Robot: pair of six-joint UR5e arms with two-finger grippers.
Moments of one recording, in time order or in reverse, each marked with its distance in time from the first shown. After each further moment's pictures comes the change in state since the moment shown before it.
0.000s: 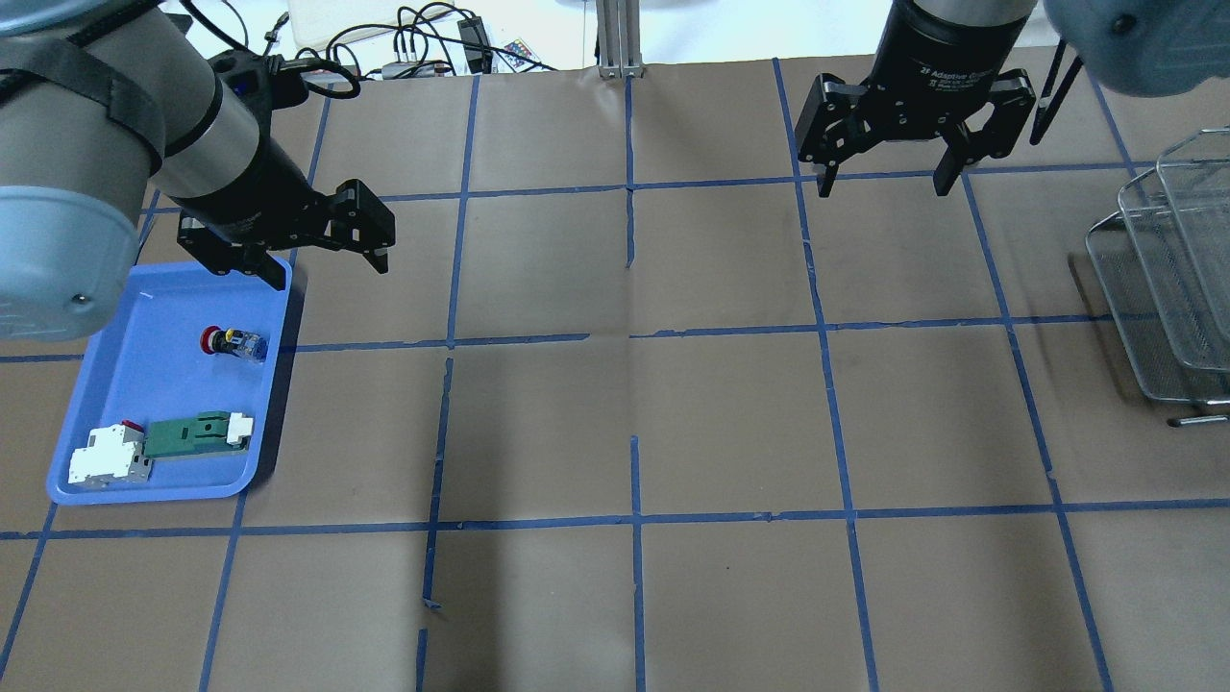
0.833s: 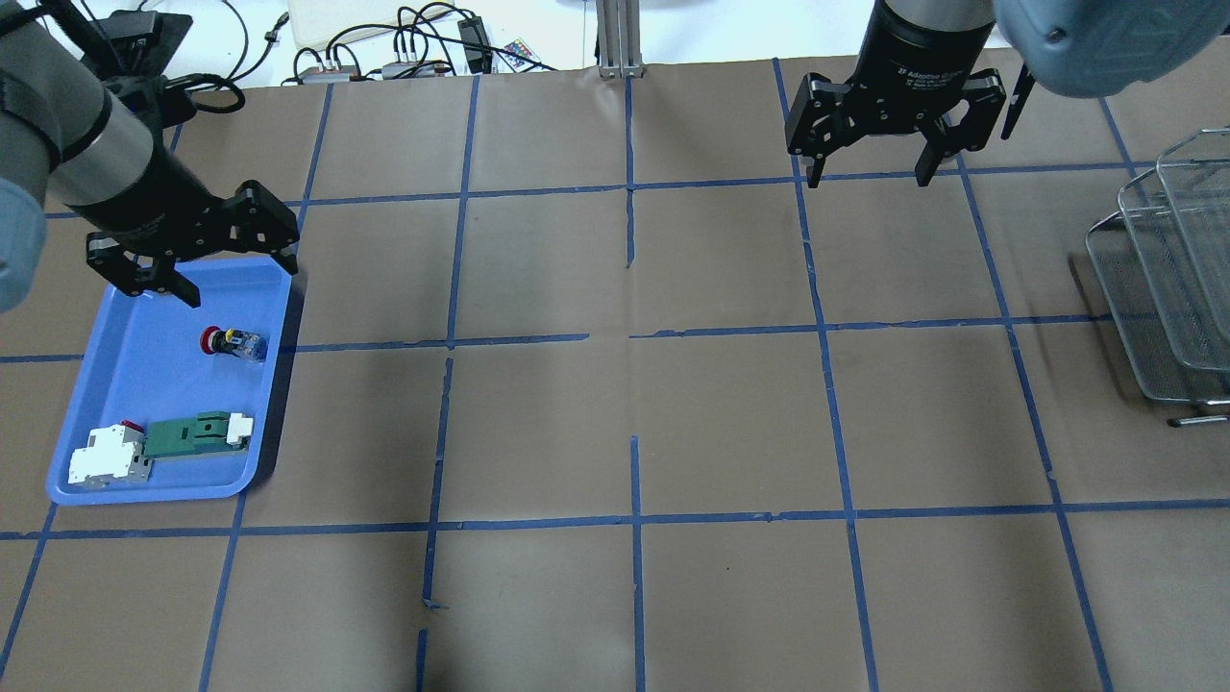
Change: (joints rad) left arm 0.238 -0.030 -0.032 0.004 0.008 -0.006; right arm -0.005 0.061 0.001 -0.070 -0.004 -0.003
